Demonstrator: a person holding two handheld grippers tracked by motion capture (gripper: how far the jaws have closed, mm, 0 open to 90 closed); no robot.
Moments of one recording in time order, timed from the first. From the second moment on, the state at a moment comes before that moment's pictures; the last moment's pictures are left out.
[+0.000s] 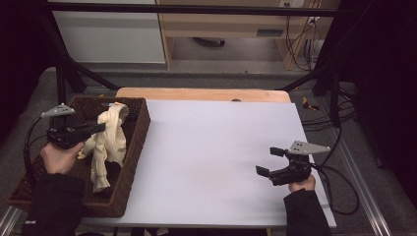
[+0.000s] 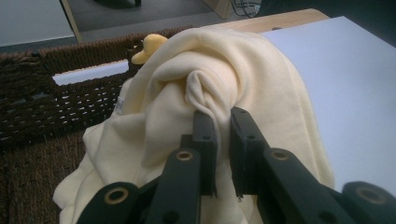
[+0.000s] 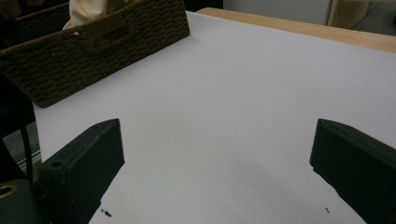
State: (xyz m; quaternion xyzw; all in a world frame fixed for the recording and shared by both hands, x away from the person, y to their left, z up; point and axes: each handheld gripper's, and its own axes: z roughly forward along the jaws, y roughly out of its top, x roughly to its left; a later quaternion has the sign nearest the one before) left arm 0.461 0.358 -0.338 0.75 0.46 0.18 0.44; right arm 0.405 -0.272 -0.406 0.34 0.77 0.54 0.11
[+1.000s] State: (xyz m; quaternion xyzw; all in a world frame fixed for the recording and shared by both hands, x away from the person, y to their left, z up) left arm 0.448 0.355 -0.312 0.75 0.43 0.19 0.46; right arm 0.405 -0.272 -0.405 0.34 0.77 0.54 0.11
